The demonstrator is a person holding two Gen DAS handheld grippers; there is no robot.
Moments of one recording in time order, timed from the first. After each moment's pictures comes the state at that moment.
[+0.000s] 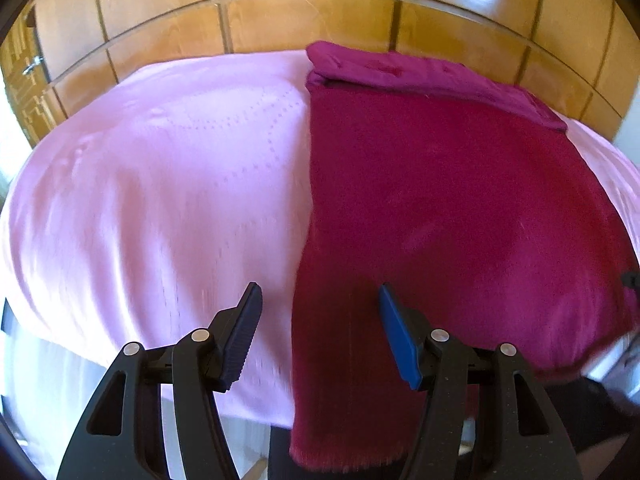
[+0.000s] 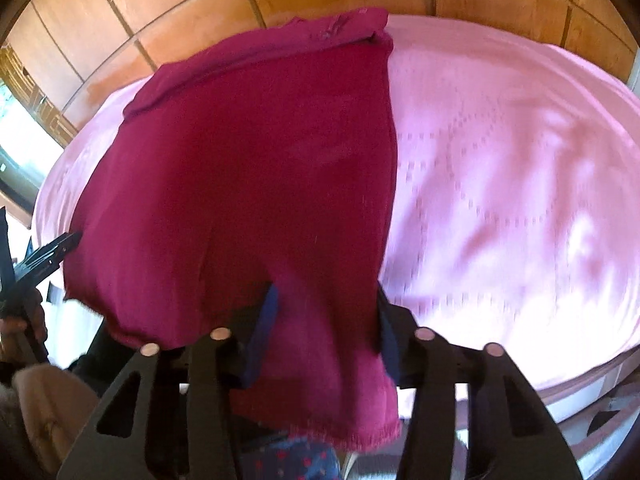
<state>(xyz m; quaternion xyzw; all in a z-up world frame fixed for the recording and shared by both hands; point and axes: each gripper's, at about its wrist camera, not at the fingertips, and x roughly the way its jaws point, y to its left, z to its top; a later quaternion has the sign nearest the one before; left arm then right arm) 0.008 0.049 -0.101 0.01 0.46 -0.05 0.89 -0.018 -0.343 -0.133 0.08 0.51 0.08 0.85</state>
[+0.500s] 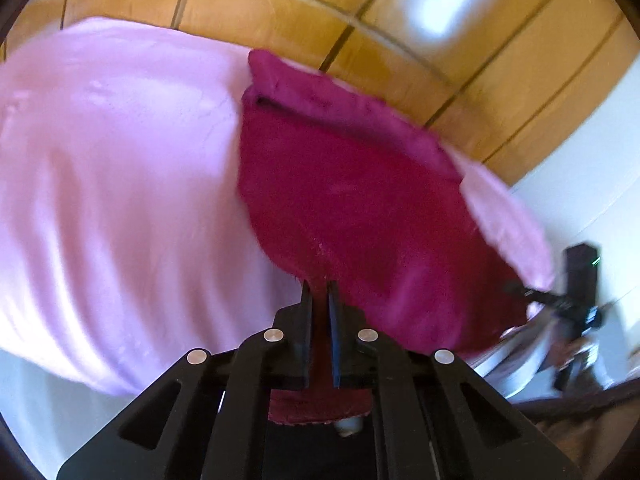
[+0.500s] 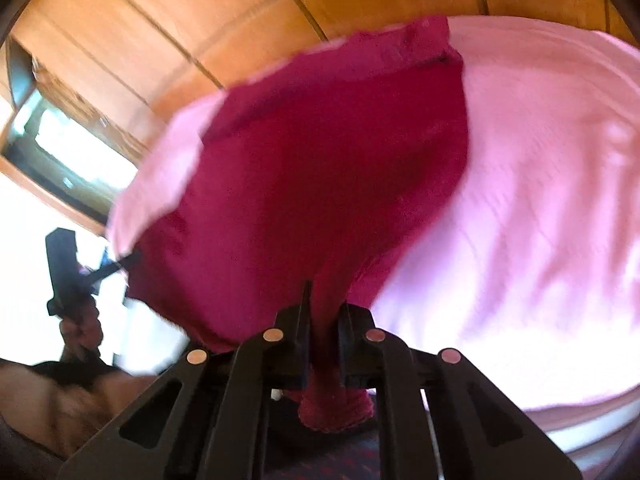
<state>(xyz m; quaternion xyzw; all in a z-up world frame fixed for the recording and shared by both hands) 0.021 0.090 -0.060 -0.18 0.46 -0.22 0.84 0.011 -0.340 -0.096 0.19 0.47 0.21 0.84</state>
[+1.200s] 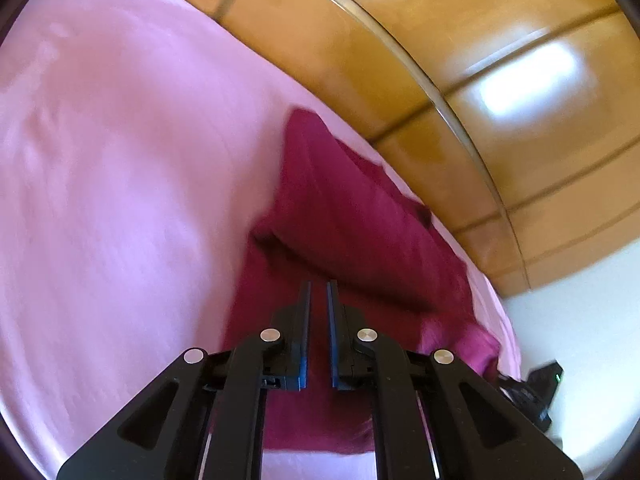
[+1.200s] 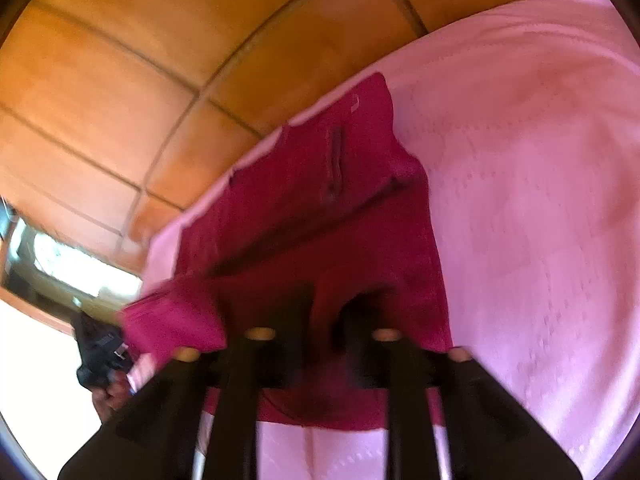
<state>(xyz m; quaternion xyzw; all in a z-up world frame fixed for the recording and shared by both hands) 0.194 0.100 -0.064 -0.32 0.45 -0.13 0.82 0.116 -0.400 -0.096 0.34 0.41 0.12 0.84</state>
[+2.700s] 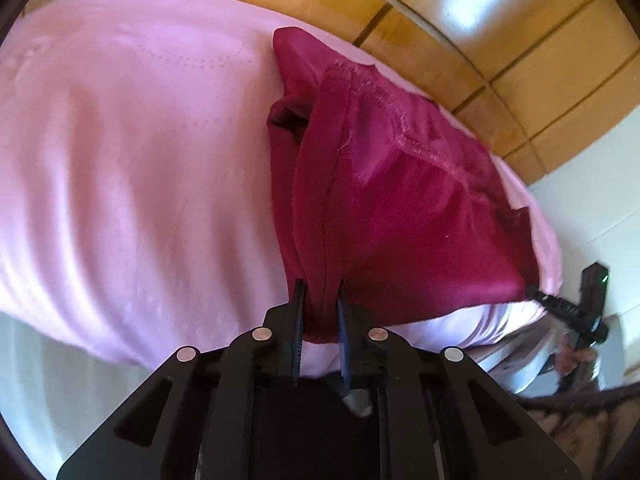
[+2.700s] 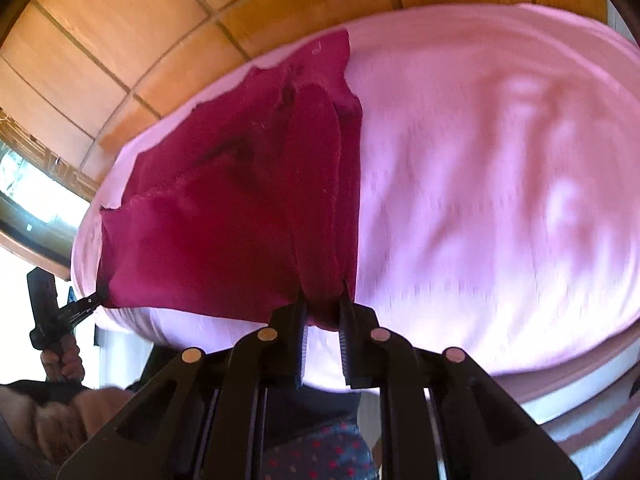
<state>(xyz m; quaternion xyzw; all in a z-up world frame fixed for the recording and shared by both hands) 0.032 0.098 -0.124 -0.16 0.49 -0.19 0.84 -0.037 -0.384 -0.114 0.19 0.49 0.09 0.84</state>
